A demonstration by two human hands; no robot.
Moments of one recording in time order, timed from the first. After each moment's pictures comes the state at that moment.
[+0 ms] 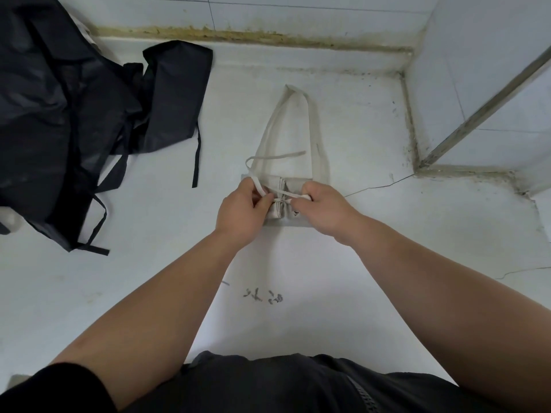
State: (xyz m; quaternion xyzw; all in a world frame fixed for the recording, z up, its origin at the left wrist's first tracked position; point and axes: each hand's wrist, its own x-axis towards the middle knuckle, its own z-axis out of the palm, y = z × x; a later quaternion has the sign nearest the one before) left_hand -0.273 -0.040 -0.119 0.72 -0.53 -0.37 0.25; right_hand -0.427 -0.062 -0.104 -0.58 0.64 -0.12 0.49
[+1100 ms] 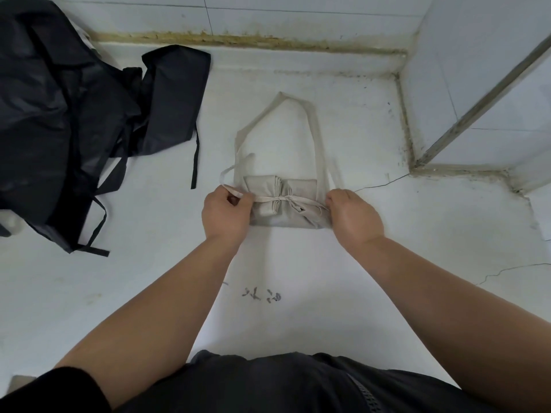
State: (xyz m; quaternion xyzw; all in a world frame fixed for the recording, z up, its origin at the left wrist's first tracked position) left_hand -0.268 -0.034 -0.122 0.78 -0.37 -0.34 0.36; right_hand -0.469 -0.044 -0.128 -0.74 0.66 -0.04 0.15
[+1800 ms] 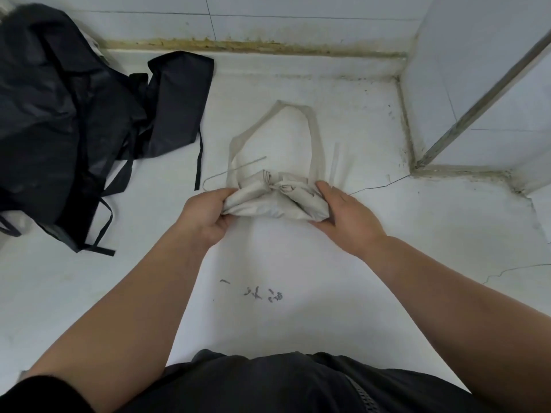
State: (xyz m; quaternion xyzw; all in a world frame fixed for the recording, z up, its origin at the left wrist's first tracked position) left_hand -0.237 -0.044 -0.097 0.64 -0.07 -0.61 0.45; right_hand -0.473 -0.042 -0.122 -0.78 0.57 -0.09 0.24
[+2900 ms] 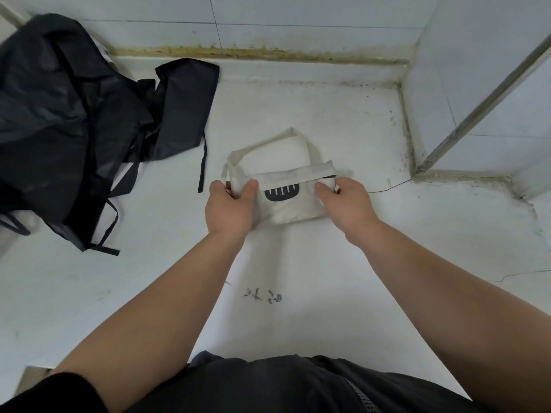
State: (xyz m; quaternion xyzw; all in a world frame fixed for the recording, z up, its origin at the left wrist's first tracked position) left_hand -0.275 -0.036 -0.098 0.79 -0.32 -0.35 0.39; right_hand -0.449 -0.059 -0.095 -0.49 0.68 -0.30 0.45
